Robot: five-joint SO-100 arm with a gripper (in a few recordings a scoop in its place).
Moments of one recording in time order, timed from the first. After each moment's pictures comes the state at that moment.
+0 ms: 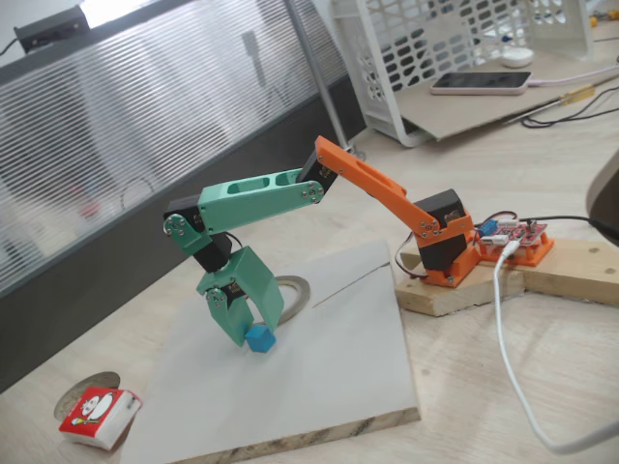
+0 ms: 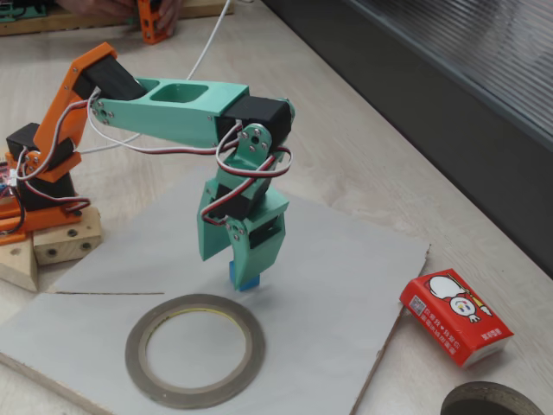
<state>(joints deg) -7.6 51.7 47.5 112.6 115.7</state>
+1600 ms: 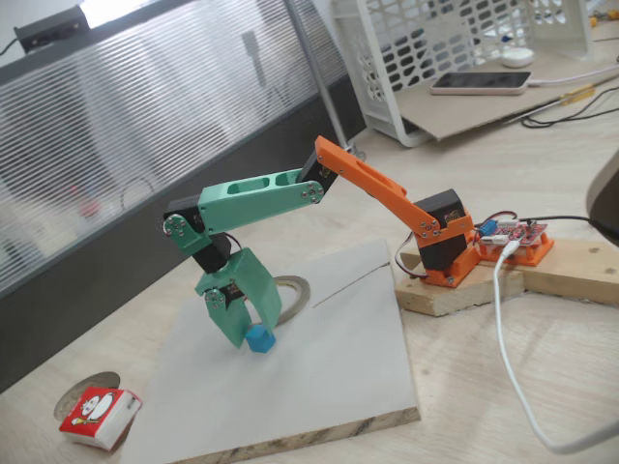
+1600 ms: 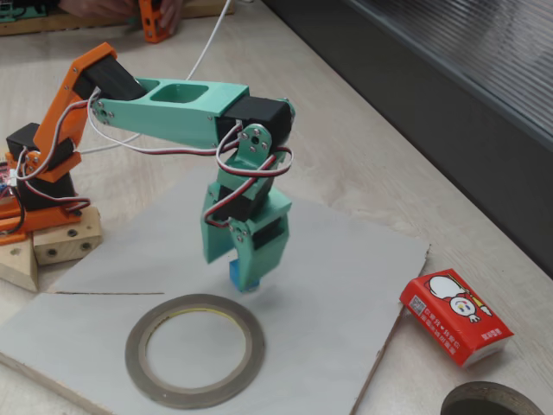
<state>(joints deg) -7.6 51.7 47.5 112.1 115.4</state>
